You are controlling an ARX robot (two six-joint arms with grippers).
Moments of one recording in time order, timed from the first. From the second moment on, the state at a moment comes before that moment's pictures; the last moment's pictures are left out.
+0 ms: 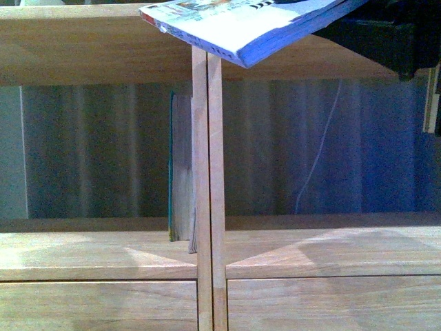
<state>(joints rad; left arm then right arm) 0.01 0.90 0.45 0.37 0.28 -0.36 0.35 1.07 0.89 0.45 -0.42 0.96</state>
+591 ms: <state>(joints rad) -0.37 0.97 0.68 0.43 0.37 -0.72 0.33 1.20 0.96 0.47 -0.41 0.94</state>
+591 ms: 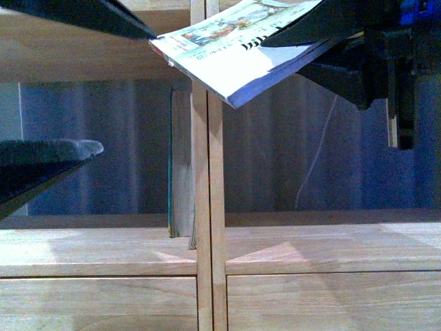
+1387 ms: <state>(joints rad) -0.33 1.00 0.77 0.44 0.45 -0.76 0.41 1.04 0.87 0.41 -0.60 1.01</state>
